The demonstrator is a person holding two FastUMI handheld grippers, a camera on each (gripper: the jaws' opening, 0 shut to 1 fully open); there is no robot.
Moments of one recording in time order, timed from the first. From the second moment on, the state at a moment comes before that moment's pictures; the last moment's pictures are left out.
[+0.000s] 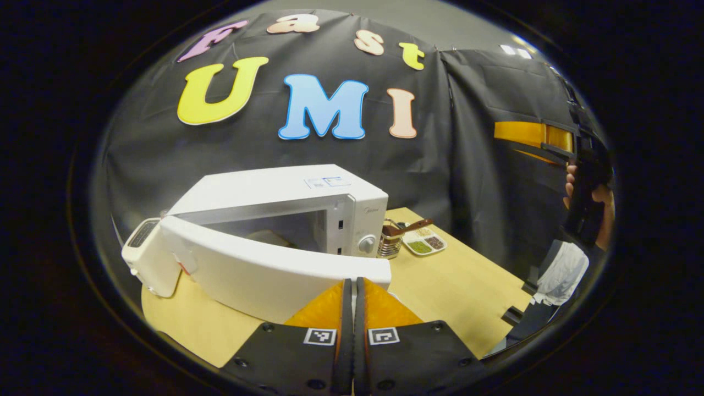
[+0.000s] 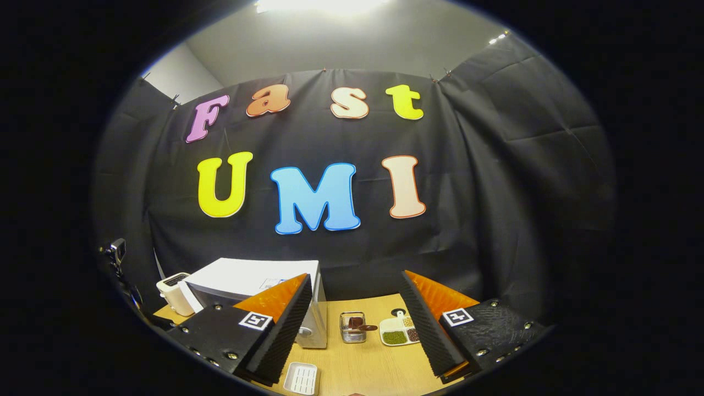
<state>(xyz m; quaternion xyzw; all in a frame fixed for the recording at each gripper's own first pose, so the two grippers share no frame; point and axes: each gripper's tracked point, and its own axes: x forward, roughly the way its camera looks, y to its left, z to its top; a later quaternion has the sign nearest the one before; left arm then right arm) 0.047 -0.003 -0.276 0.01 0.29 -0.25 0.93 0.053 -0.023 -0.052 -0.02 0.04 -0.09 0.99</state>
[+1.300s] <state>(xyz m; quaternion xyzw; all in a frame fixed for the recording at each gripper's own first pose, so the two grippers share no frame) 0.142 -0.043 -0.301 -0.01 0.30 -0.20 0.93 0.068 -0.074 -0.070 -0.02 0.07 -0.11 0.99</state>
